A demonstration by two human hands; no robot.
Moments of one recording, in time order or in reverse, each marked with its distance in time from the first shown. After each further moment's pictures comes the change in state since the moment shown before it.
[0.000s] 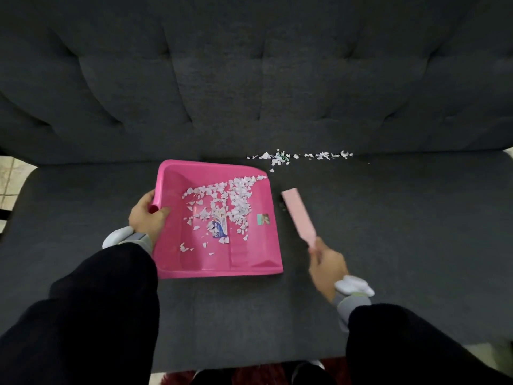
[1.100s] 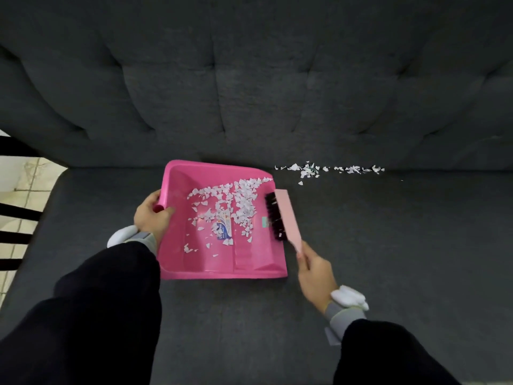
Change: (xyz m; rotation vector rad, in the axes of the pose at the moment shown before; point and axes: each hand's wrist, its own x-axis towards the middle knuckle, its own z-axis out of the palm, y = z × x) left_hand 0.054 -0.003 -0.042 0.000 0.019 -0.079; right_hand 0.010 -0.083 0.040 0.225 -0.089 -0.072
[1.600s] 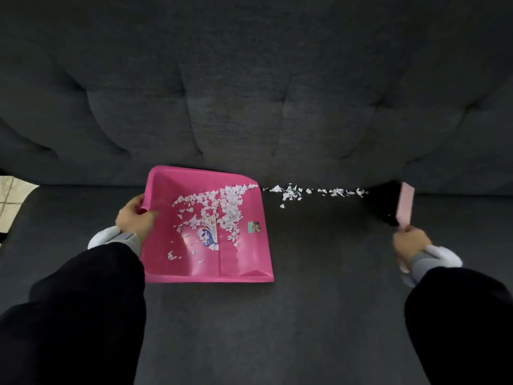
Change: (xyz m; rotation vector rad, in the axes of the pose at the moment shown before) left_hand 0.035 0.037 0.032 0.064 0.043 -0.103; right_hand 0.141 0.067 -0.192 -0.159 0.303 0.581
